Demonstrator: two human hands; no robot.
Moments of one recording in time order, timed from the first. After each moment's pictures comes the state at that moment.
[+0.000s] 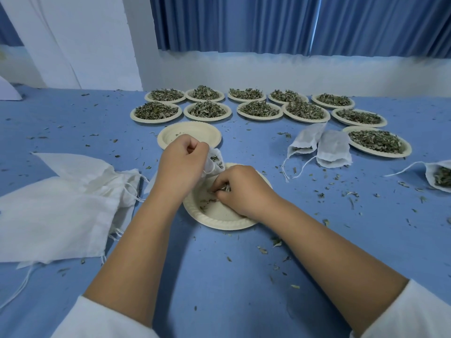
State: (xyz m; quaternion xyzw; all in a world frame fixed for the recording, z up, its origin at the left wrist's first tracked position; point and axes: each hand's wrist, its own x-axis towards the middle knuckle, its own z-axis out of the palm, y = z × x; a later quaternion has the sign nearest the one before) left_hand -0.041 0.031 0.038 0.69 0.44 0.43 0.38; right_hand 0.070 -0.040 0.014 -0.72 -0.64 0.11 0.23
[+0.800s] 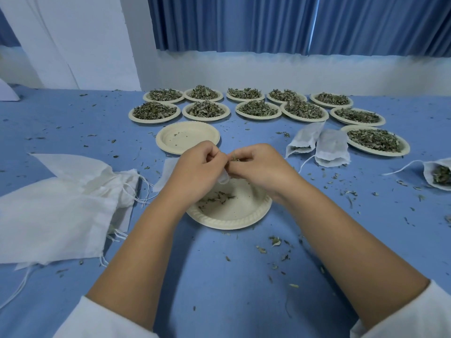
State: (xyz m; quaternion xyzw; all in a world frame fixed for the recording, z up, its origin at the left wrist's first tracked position) left_hand -0.037 0.017 0.038 0.77 0.35 0.33 0.43; right_hand 0.092 -0.048 0.045 -0.68 -0.47 0.31 0.46
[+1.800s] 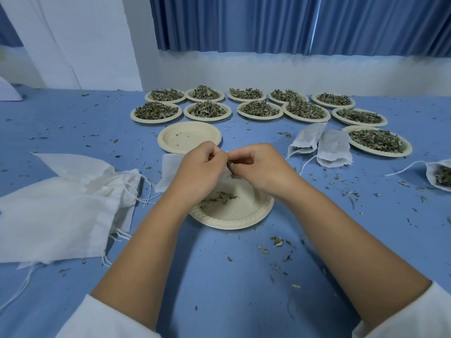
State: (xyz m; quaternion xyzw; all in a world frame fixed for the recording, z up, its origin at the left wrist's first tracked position) left_hand -0.031 0.023 0.031 0.76 0.36 0.35 0.42; right_hand 0.091 -0.050 0.044 -0.68 -0.53 0.25 0.44
